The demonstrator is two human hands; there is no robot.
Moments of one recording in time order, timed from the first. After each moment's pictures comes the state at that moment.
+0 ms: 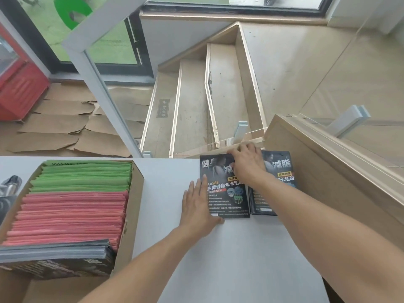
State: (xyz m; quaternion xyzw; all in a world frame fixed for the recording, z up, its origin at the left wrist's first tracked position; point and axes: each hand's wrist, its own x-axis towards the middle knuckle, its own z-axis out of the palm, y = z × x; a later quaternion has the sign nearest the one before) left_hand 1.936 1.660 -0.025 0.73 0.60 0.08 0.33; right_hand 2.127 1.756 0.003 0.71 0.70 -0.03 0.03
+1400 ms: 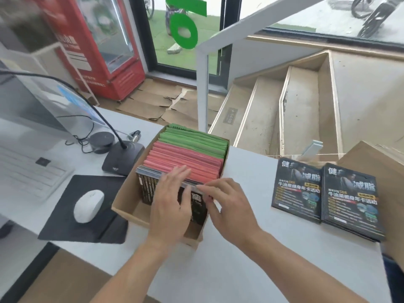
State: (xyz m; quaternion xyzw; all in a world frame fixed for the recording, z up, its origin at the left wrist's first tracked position) left_hand 1.716 1.527 0.073 0.60 0.67 0.42 0.11; right_hand 1.880 1.566 0.066 0.41 0.84 -0.15 -0.32
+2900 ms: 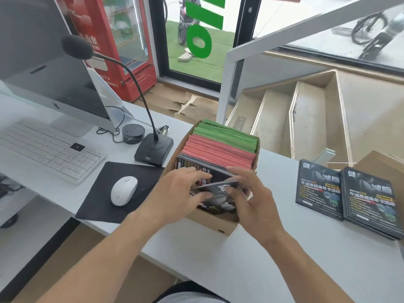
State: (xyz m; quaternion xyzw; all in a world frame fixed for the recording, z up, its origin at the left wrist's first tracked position) left_hand 1.614 1.492 0.117 0.75 0.60 0.24 0.13; right_hand 1.824 1.506 0.112 0.44 0.73 -0.33 -0.42
